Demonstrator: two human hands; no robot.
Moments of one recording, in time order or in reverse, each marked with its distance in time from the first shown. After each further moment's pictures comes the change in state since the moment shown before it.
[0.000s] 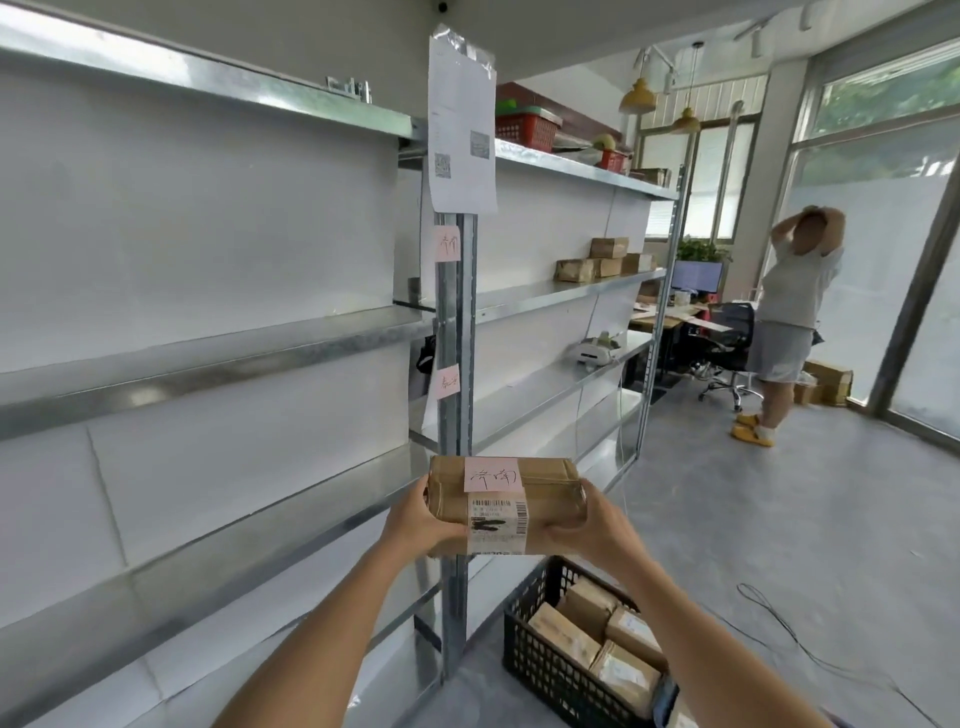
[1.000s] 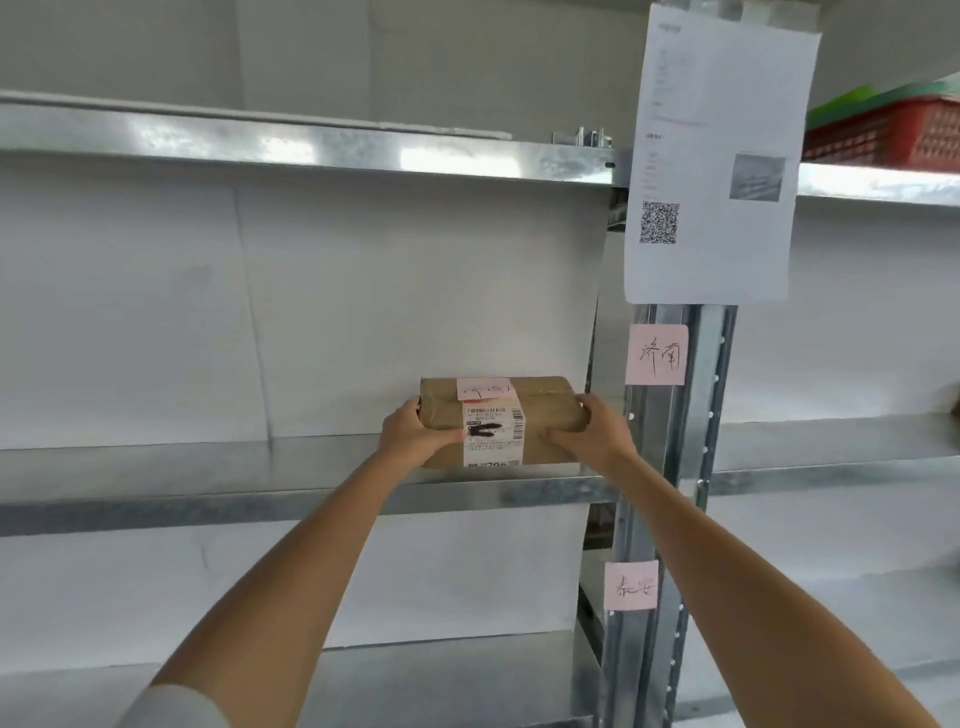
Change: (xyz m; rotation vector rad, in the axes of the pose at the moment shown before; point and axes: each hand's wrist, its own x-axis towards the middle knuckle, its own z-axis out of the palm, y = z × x) left_hand 0.326 0.068 -0.202 0.039 0.834 -0.199; right_hand 0.482 -0.271 0.040 0.304 -0.276 -0.607
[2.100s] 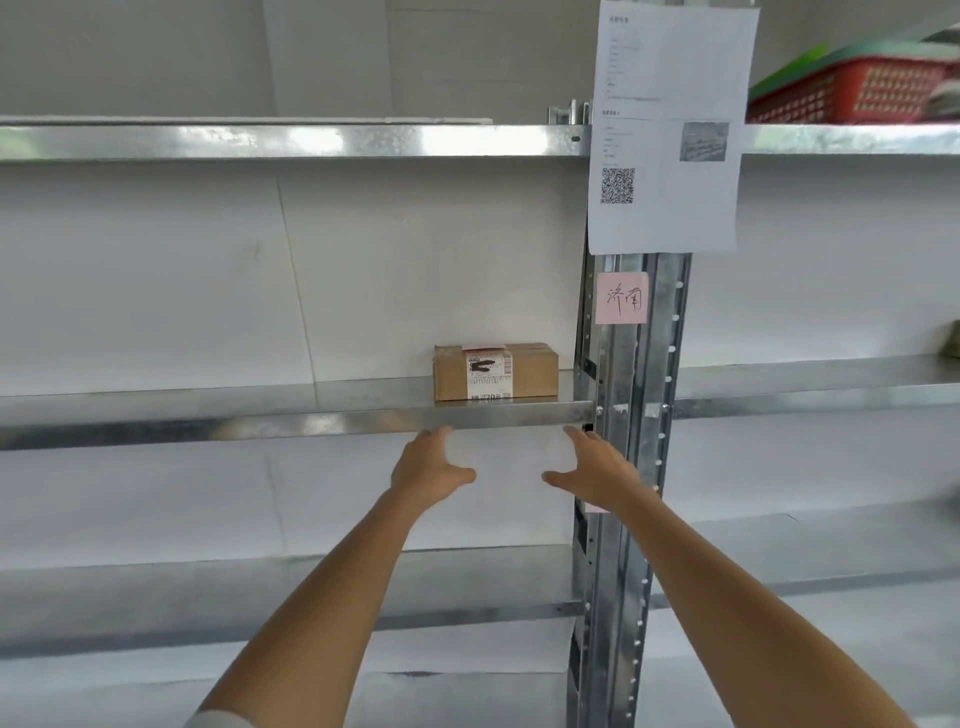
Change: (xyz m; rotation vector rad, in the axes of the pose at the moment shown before) left_hand -0.158 -0.018 0.027 0.446 -0.079 -0.043; right_hand -0.146 0.049 -0.013 -0.454 -0.239 -0.117
